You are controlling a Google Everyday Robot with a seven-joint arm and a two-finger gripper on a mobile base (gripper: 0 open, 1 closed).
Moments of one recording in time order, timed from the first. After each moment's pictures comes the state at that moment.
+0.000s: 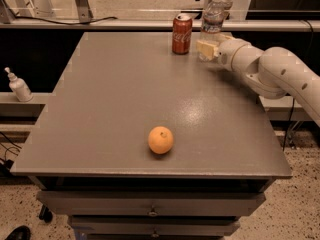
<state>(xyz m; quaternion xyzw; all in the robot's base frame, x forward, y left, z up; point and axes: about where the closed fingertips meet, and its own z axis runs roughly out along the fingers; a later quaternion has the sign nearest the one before) 0.794 -0.168 0.882 -0.19 0.71 0.17 0.65</state>
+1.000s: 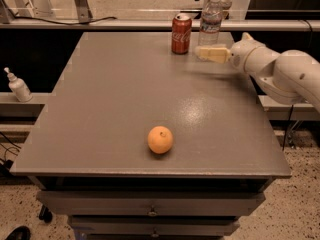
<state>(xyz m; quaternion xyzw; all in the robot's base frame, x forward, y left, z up) 0.770 -0.195 0.894 -0.18 0.71 0.16 0.66</state>
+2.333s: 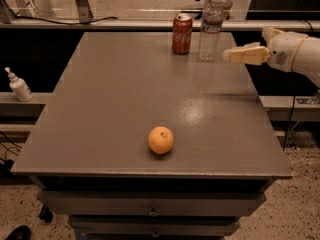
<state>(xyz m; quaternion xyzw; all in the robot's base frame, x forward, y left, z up) 0.684 -0.240 0.938 -0.28 0.70 0.21 0.62</state>
